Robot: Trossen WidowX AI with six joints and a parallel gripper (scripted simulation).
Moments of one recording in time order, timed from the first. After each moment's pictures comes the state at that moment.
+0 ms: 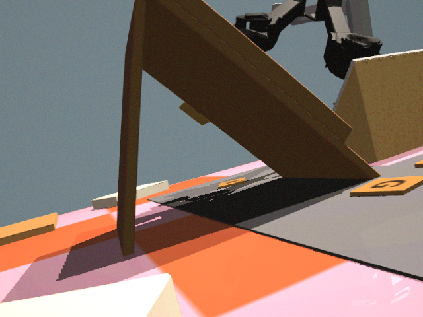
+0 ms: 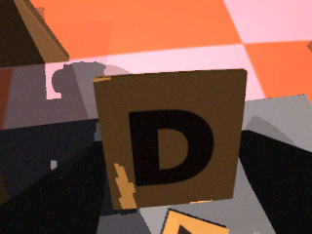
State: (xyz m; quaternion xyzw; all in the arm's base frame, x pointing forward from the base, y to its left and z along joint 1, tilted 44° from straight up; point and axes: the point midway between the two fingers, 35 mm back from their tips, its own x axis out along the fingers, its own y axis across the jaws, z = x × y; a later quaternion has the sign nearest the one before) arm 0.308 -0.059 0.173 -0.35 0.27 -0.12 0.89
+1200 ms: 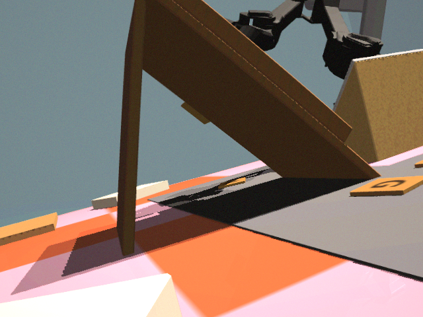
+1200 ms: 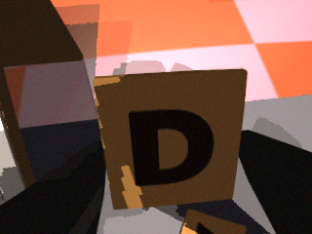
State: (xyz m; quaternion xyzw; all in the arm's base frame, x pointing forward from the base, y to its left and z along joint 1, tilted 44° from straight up) arm 0.309 -0.046 0.160 -0.35 0.27 -0.12 0.89
